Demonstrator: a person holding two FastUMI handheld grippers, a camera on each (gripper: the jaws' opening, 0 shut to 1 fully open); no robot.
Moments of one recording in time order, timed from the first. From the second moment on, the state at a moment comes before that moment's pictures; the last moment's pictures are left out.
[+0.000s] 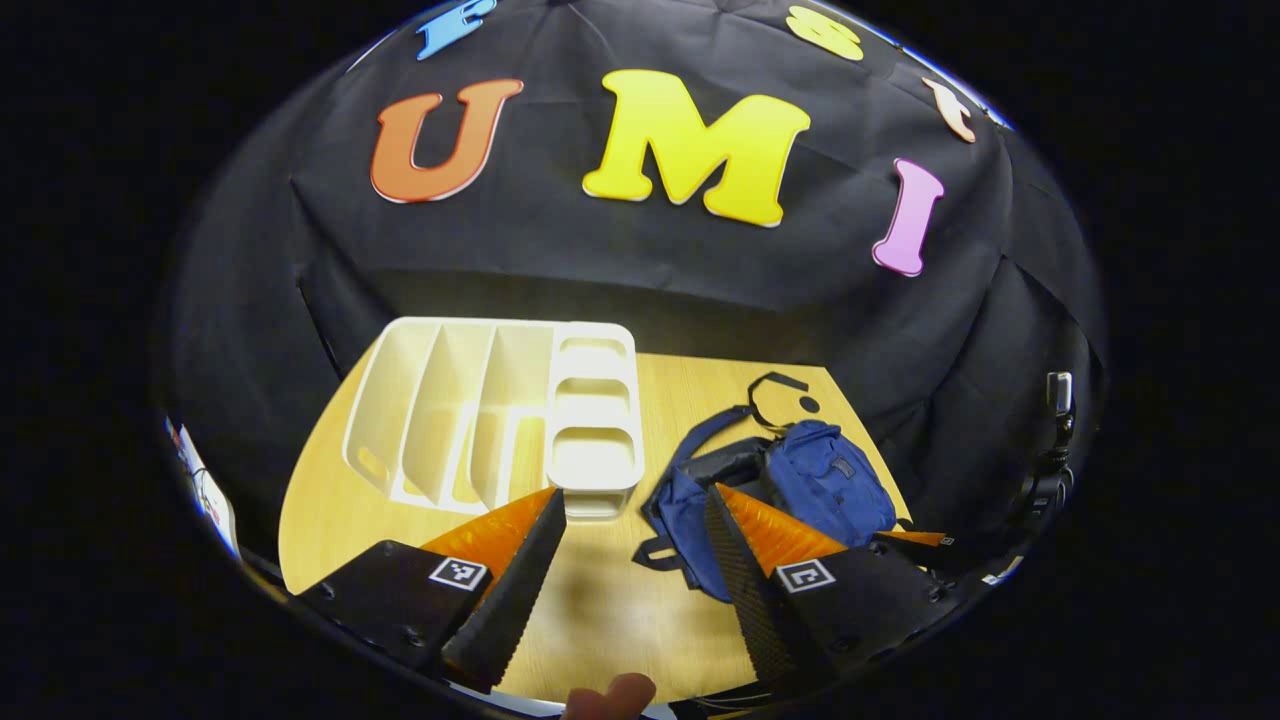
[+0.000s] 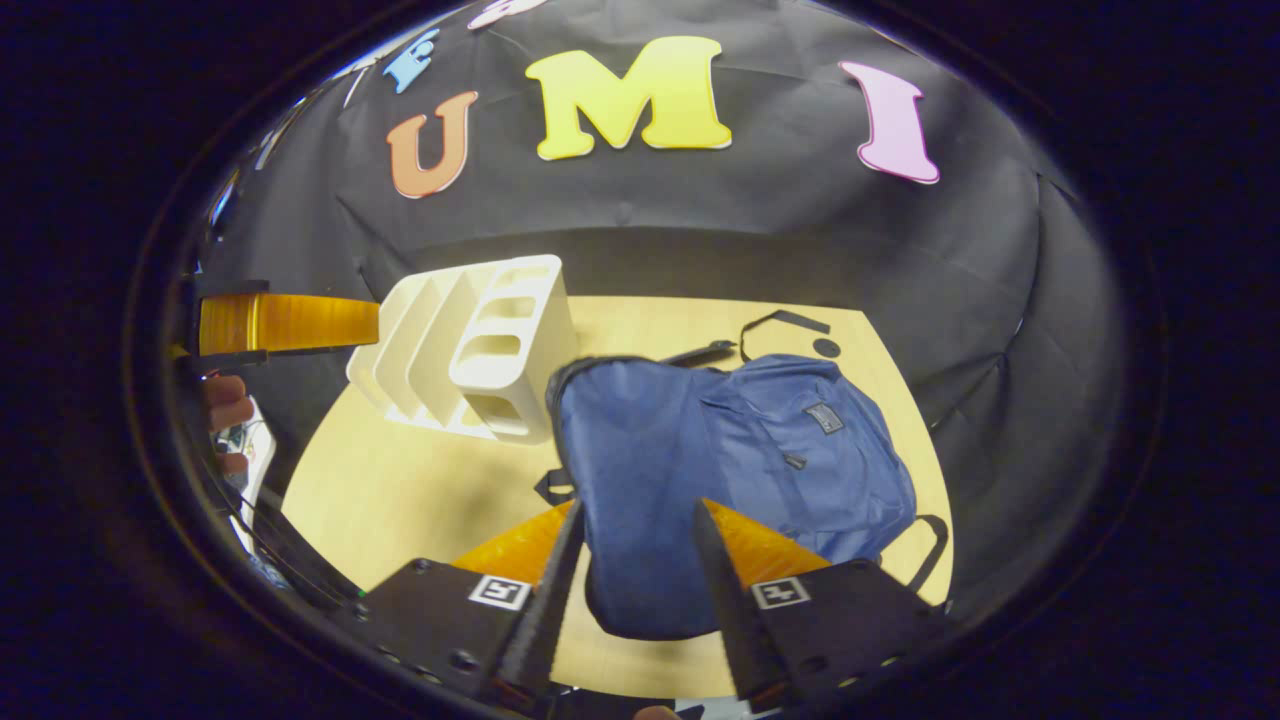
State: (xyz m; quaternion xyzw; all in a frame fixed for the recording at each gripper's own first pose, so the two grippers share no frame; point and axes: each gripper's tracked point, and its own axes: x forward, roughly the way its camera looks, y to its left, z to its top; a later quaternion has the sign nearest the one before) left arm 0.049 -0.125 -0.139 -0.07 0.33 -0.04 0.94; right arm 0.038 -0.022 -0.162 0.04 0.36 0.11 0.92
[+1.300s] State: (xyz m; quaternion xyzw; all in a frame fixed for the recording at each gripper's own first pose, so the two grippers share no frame) left arm 0.032 -0.059 0.049 0.01 0.06 0.04 1.00; right arm 0.050 -0.019 0.066 0.04 -0.01 0.04 1.00
